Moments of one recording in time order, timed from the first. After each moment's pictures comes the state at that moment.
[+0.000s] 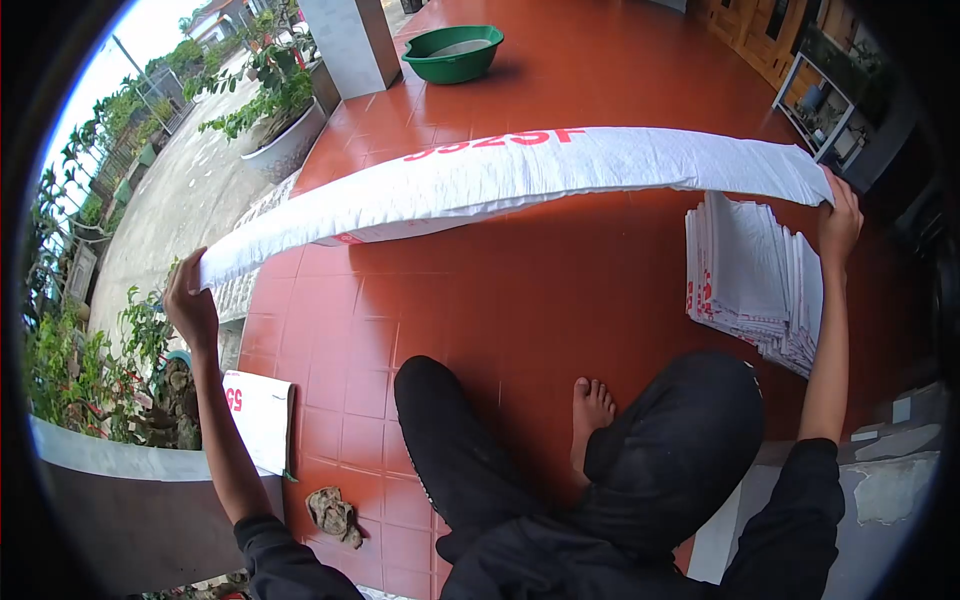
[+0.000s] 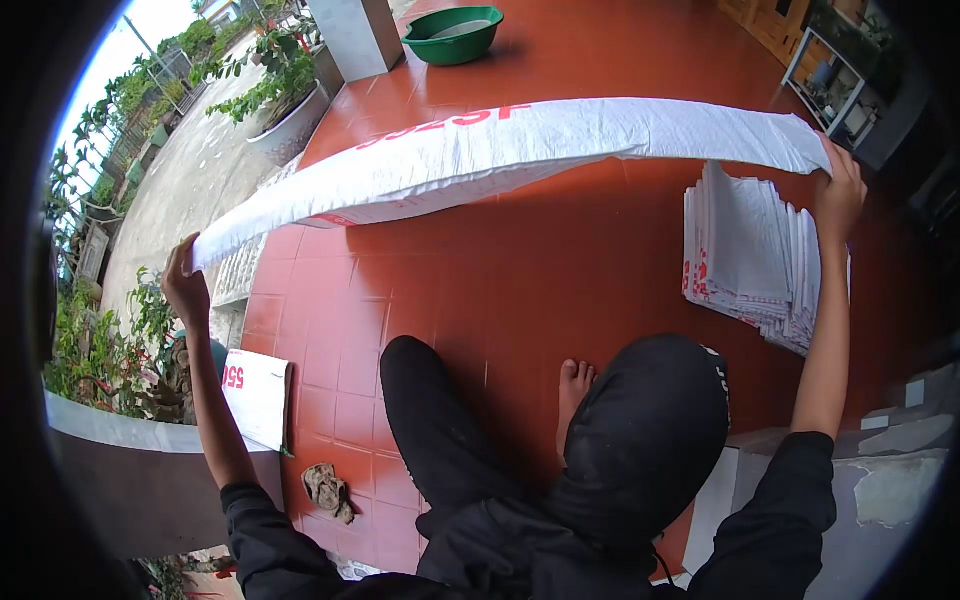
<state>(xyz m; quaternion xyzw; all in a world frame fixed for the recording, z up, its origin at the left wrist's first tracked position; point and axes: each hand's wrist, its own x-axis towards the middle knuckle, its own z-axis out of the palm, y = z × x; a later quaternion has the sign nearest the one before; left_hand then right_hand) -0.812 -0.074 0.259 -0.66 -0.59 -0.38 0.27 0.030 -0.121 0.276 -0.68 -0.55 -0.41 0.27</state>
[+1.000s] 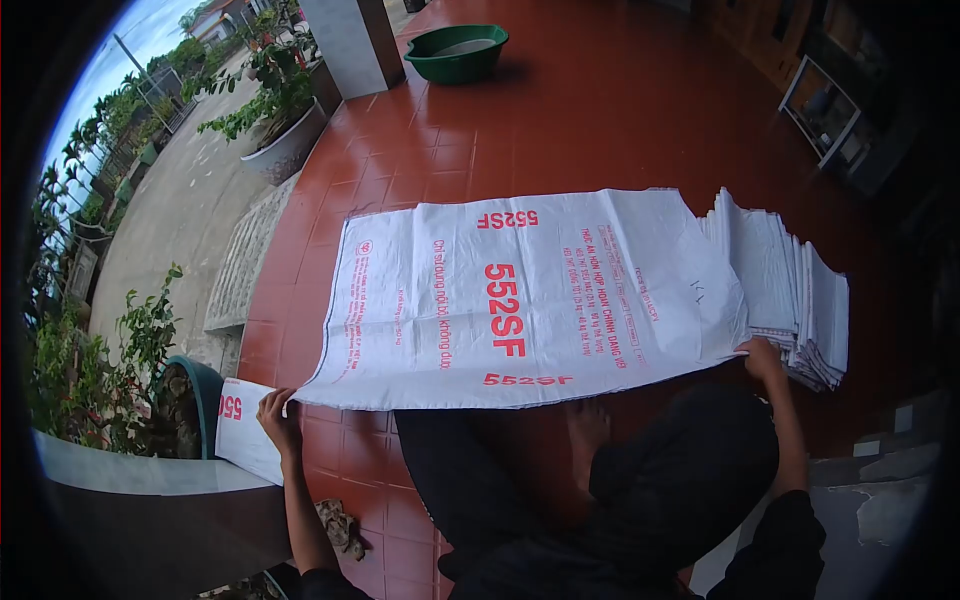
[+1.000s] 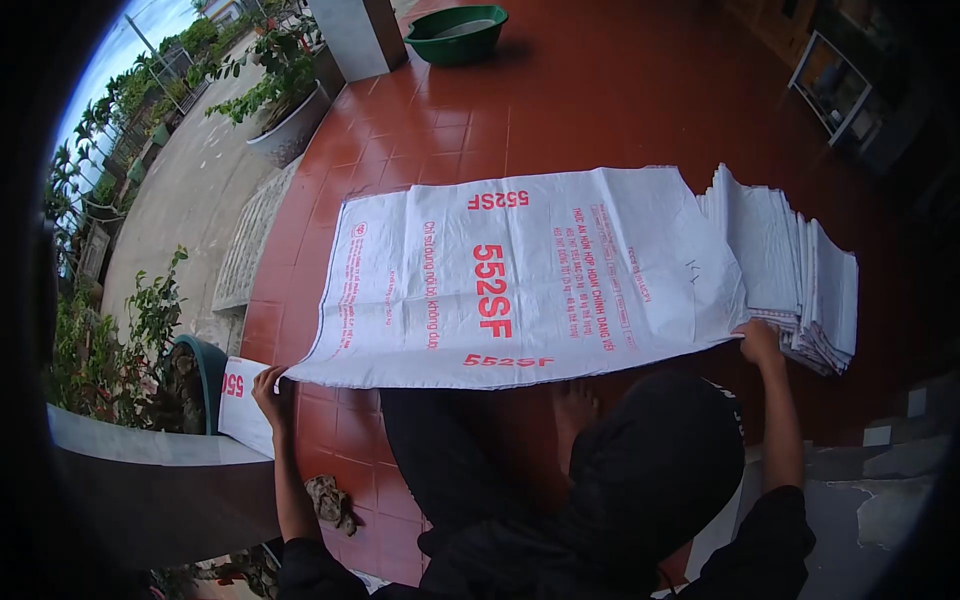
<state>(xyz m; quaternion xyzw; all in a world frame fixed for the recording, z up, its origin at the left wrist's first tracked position) -0.853 -0.185 0.031 -0.66 -0.69 -0.29 0.09 0.031 -0.216 0.034 -0.80 -0.59 0.01 -0.12</state>
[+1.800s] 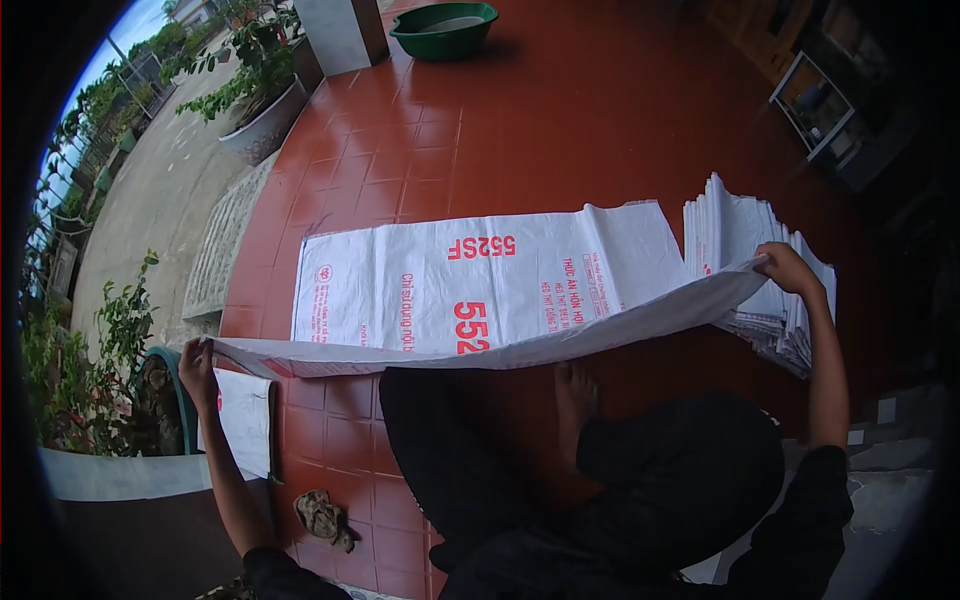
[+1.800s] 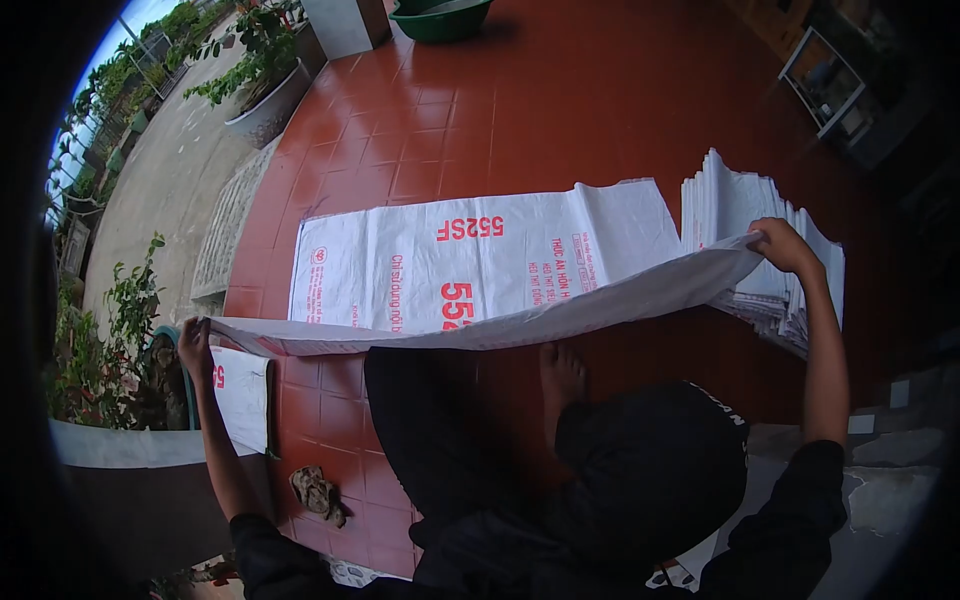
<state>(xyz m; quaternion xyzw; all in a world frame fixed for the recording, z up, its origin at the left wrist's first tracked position) -0.936 -0.097 0.100 -0.53 -0.71 -0.46 -0.07 0.020 -0.086 0.210 -0.74 -0.65 0.15 -0.04</state>
